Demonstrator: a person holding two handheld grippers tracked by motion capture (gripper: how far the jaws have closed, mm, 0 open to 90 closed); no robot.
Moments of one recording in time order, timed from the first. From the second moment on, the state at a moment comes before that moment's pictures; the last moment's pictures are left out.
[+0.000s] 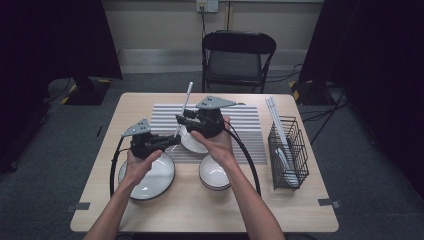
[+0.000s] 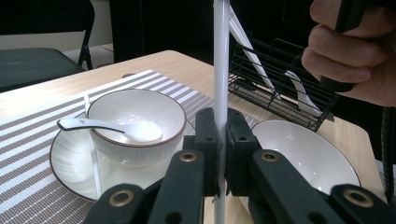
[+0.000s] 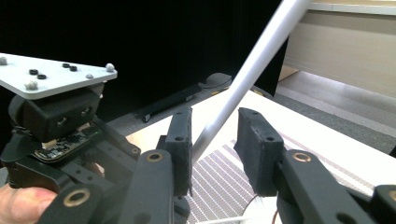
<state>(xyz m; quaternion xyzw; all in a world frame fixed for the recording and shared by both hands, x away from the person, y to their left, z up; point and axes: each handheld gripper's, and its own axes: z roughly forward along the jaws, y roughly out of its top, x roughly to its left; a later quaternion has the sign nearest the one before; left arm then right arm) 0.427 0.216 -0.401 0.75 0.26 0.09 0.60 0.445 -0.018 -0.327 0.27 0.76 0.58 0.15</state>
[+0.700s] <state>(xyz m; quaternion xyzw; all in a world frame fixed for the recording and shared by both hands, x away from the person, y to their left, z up) 0.425 0.219 -0.398 0.75 0.27 0.09 0.60 0.448 -0.021 -0.336 0.29 0.75 0.57 0.17</state>
